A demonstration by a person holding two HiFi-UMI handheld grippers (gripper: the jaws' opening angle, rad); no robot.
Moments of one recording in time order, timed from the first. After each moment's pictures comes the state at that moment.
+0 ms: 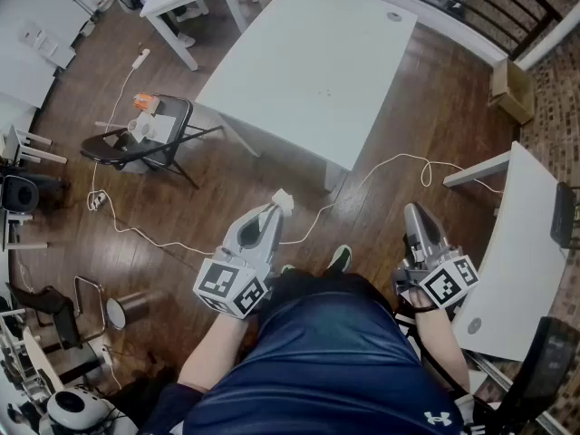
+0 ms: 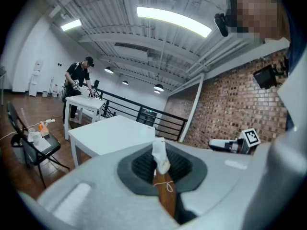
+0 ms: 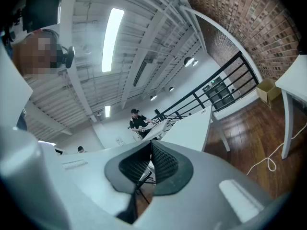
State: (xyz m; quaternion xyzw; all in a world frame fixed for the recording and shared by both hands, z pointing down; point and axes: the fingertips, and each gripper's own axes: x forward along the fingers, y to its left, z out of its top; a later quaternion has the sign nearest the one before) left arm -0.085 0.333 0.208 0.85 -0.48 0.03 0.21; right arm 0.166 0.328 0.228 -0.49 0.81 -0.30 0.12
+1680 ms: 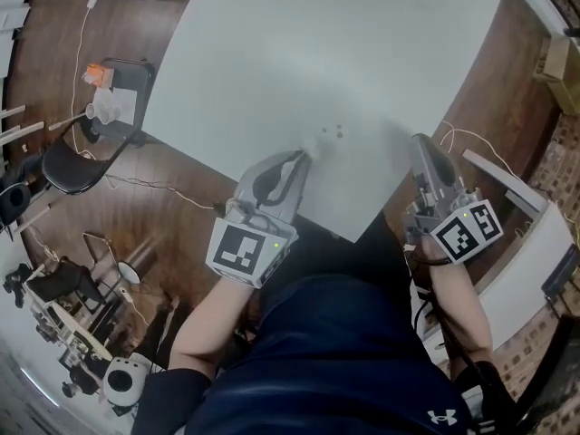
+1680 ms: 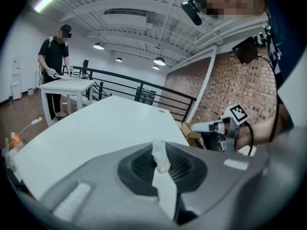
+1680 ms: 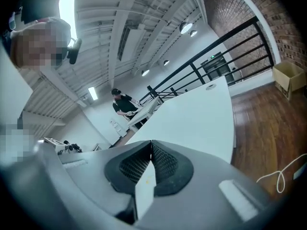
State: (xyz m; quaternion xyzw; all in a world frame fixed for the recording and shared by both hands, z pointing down) left arm -0.042 0.015 0.336 0.85 -0.43 0.16 0.27; right arm 0.131 -0.025 0.355 -0.45 0.80 -0.40 -0.01
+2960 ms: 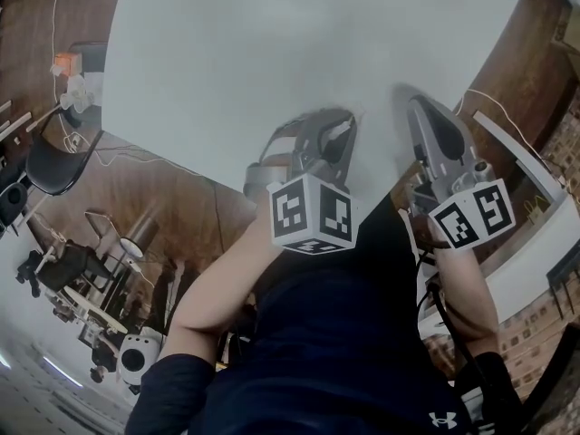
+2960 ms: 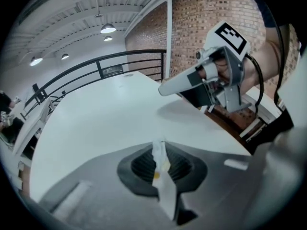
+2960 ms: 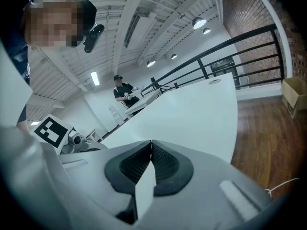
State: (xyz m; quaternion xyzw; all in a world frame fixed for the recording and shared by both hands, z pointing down) left arm 0.052 0.007 0.459 0.85 -0.25 0.44 0.12; right arm 0.122 -0.051 0.408 -0.44 0.82 -0.36 -0.08
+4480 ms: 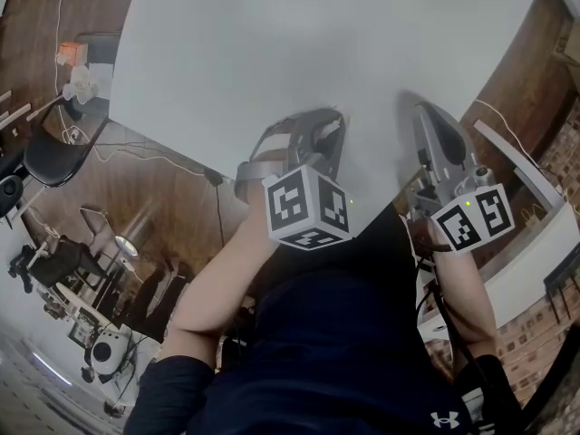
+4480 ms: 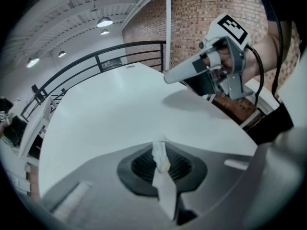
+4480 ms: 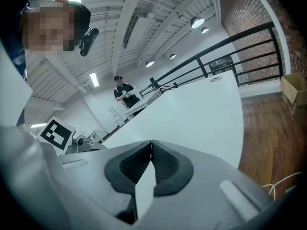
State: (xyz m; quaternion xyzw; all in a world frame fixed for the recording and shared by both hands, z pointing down) left arm 0.011 0.020 0.466 0.83 -0.24 0.49 0.12; right arm 0.107 -0.039 0.406 -0.44 0.81 -0.37 -0.07
